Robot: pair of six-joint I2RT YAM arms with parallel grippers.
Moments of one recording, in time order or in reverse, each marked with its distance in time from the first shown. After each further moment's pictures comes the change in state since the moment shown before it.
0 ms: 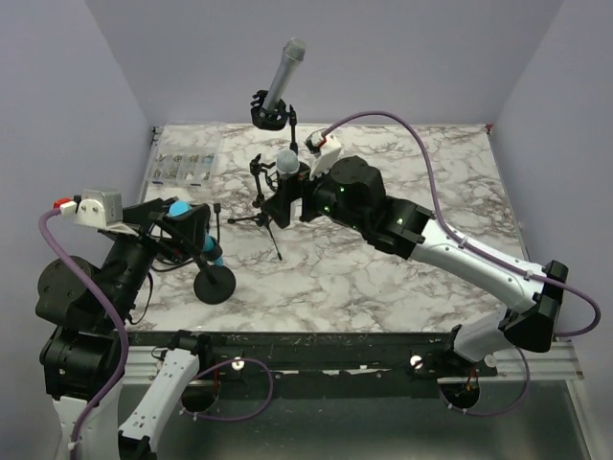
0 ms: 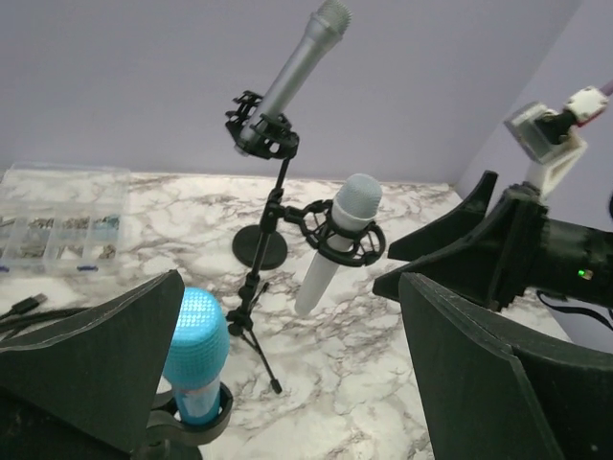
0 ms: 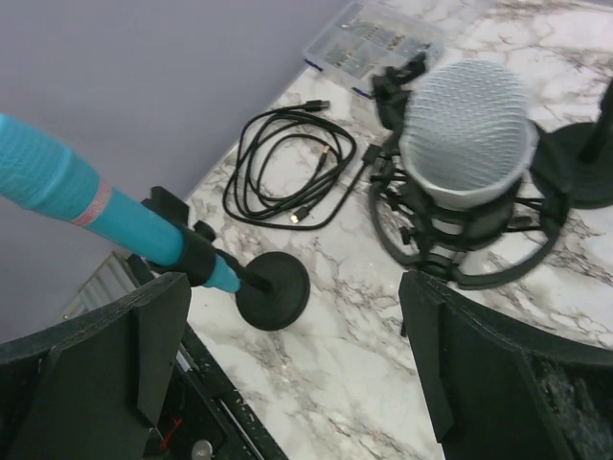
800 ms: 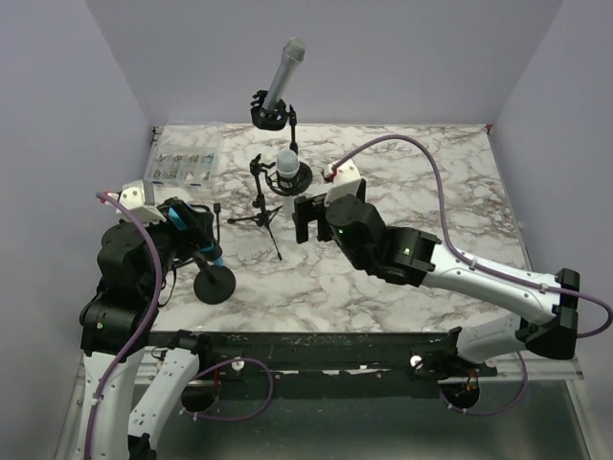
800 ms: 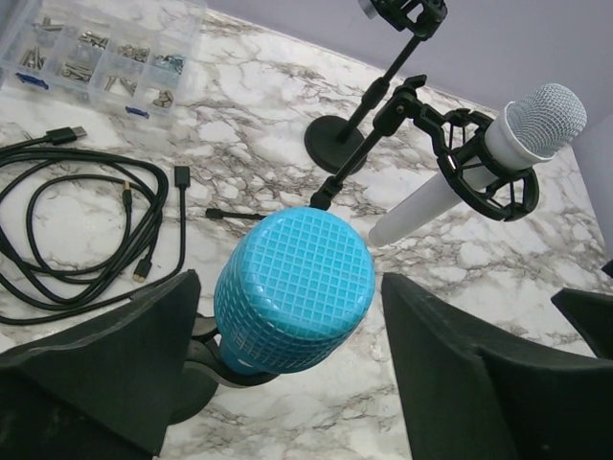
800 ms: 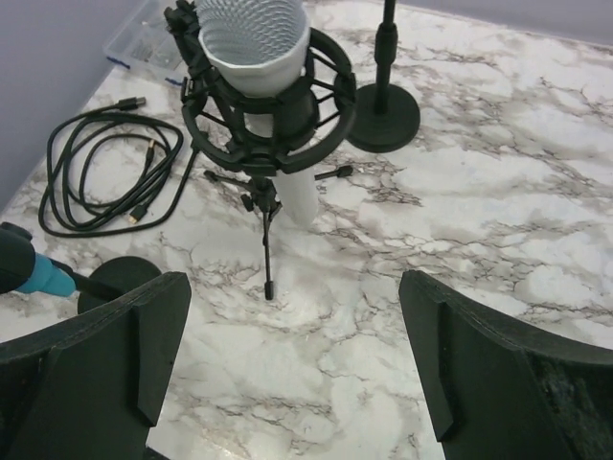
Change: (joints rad) left arm 0.000 0.014 -0.261 -0.076 -0.212 -0.116; right arm 0.201 -0.043 -0.072 -0.124 0.609 -0.031
